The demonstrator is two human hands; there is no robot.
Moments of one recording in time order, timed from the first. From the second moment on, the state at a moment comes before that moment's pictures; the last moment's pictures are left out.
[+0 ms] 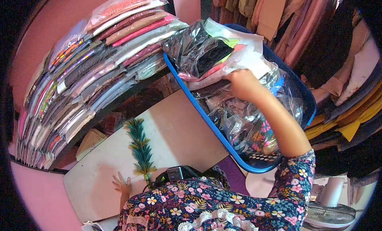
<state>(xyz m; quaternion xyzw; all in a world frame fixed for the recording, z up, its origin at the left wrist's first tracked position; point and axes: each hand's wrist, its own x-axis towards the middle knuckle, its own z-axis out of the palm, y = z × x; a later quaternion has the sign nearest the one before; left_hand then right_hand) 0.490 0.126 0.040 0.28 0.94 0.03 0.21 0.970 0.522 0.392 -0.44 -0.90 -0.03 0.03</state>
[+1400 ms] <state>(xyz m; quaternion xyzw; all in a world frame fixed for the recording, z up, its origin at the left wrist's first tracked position) 0.462 0.083 0.046 0.36 0.81 0.34 0.31 0.719 0.366 0.516 -0.28 -0.78 0.34 0.44</state>
